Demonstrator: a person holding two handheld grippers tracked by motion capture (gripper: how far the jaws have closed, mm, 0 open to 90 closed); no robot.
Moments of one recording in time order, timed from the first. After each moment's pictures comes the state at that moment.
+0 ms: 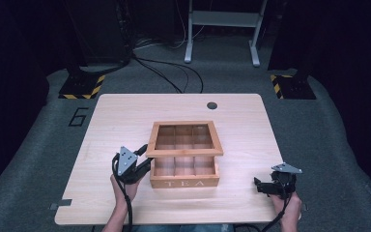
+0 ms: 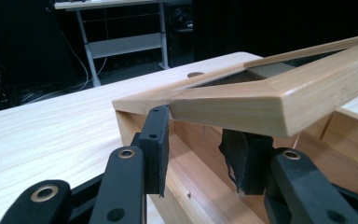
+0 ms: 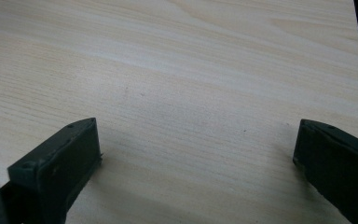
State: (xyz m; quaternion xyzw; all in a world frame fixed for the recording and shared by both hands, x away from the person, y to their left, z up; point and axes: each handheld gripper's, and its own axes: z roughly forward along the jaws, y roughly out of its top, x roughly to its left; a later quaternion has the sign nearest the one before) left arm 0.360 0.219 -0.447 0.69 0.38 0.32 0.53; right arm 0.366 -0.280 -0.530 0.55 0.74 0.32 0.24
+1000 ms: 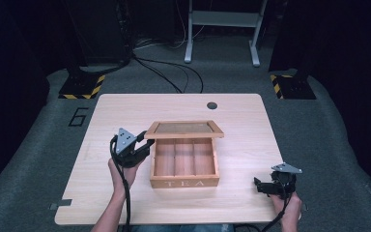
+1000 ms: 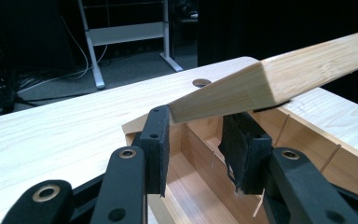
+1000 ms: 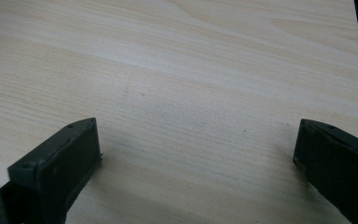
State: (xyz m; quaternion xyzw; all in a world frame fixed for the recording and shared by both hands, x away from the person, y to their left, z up) left arm 0.386 0.218 -0.401 0.70 0.41 0.30 0.51; right arm 0.366 -0.280 -0.530 0.55 0.74 0.32 0.23
